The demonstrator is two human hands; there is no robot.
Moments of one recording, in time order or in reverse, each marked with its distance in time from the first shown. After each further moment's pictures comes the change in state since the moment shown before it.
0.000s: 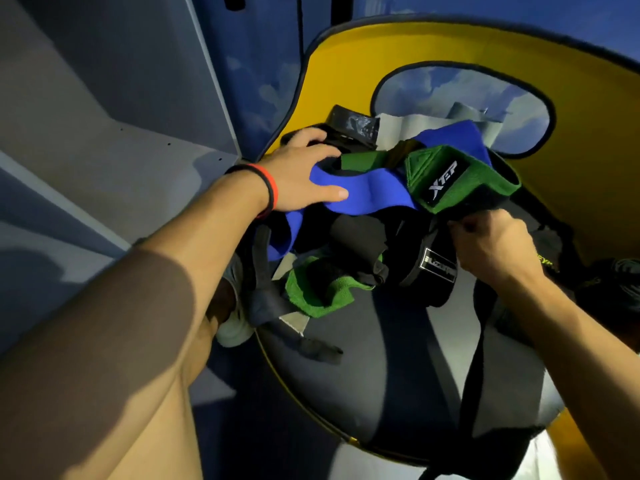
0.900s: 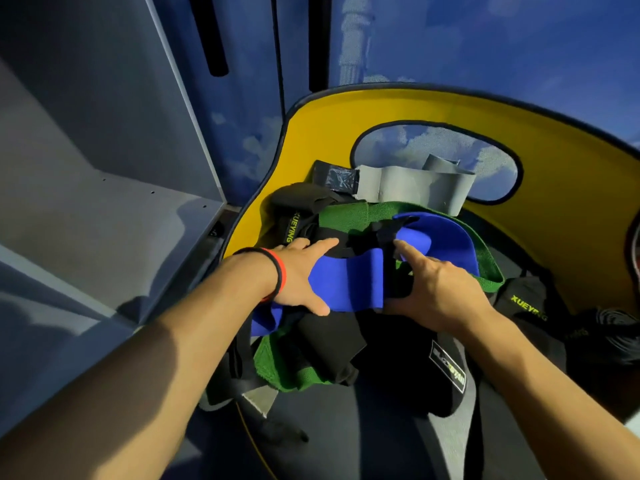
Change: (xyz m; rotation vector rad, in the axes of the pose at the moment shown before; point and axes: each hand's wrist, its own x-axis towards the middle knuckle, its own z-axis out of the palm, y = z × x) left_hand -0.001 0.016 0.027 0.205 -0.444 -0.134; right_hand 0.018 -0.035 0.012 -0.251 -0.269 -0.216
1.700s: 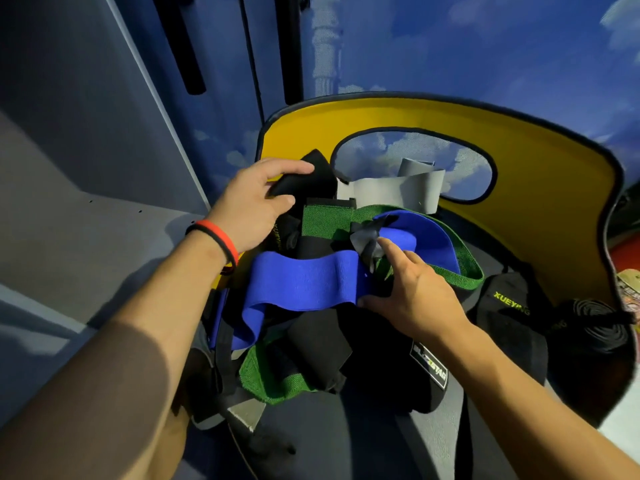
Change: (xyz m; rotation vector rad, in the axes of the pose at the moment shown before) left_hand -0.005 0.001 -0.054 -0.825 0.754 0.409; right_hand -0.008 -0.002 0.015 0.260 0.205 -0.054
